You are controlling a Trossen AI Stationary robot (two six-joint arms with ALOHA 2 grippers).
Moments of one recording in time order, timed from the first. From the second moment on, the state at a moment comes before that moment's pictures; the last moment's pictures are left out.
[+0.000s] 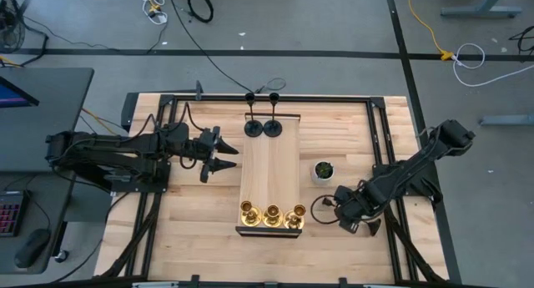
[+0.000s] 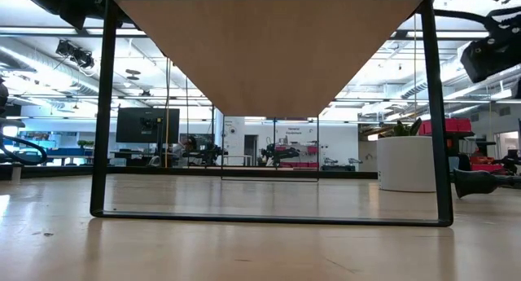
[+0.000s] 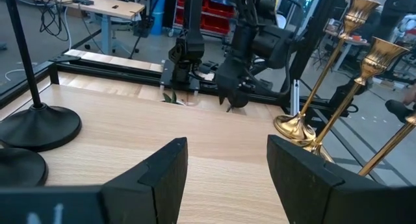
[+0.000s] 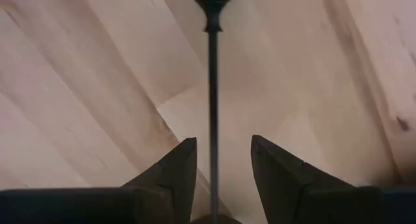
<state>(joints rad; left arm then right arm) 0.11 0.90 0.52 0.26 0.22 -0.19 0.61 1.38 0.80 -0.95 -0.03 1.13</state>
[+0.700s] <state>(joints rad) 0.11 0.90 0.52 0.26 0.22 -0.19 0.61 1.49 0.72 -0.77 0.04 1.09</state>
